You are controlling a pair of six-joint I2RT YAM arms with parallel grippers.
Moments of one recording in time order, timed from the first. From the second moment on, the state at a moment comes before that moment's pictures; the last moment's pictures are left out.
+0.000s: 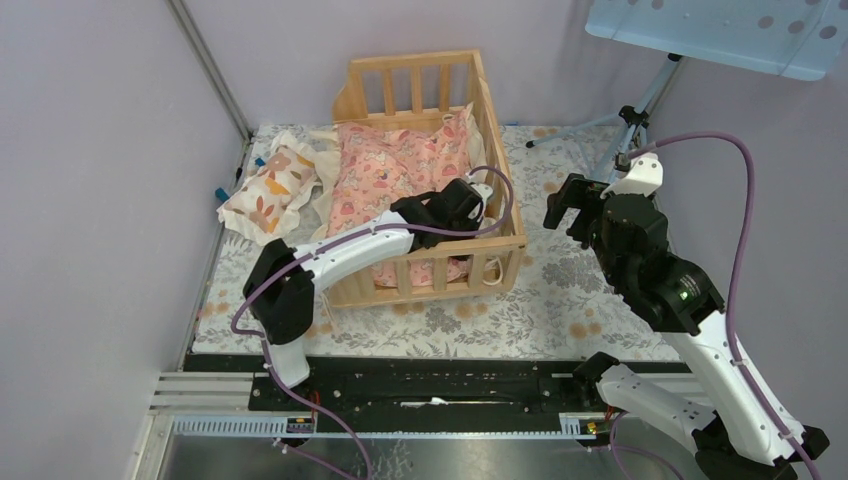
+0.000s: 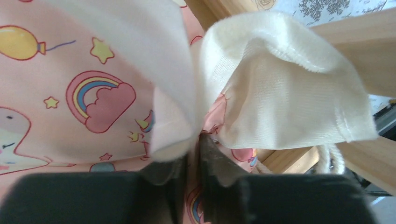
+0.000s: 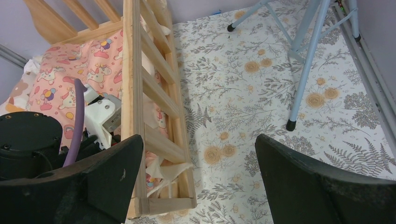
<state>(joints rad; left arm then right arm) -0.90 1.81 1.52 -0.63 -0.01 -0.32 0.61 0.84 1.24 -0.75 0.56 0.44</state>
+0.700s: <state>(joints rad) -0.63 1.67 1.58 -0.56 0.24 -0.40 0.61 0.86 1.23 -0.67 0.28 0.35</state>
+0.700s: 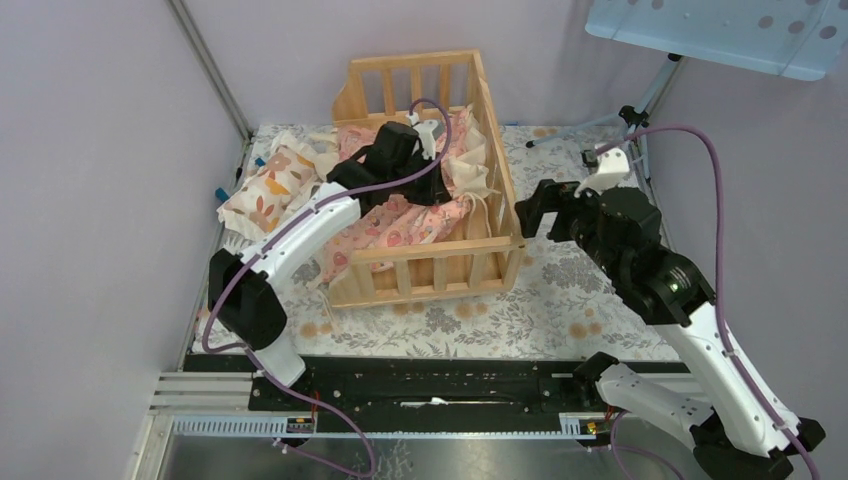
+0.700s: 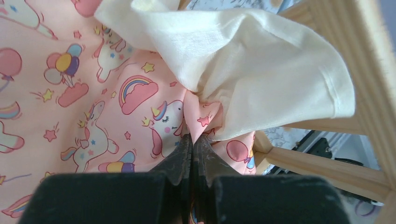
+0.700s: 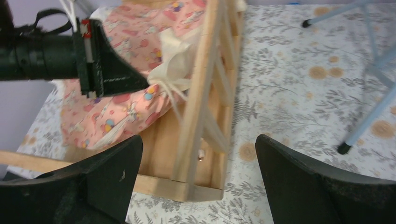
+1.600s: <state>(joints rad) -0.41 1.51 1.49 -0.43 0.49 -0.38 0.61 1.31 1.43 -0.52 -0.09 0.25</state>
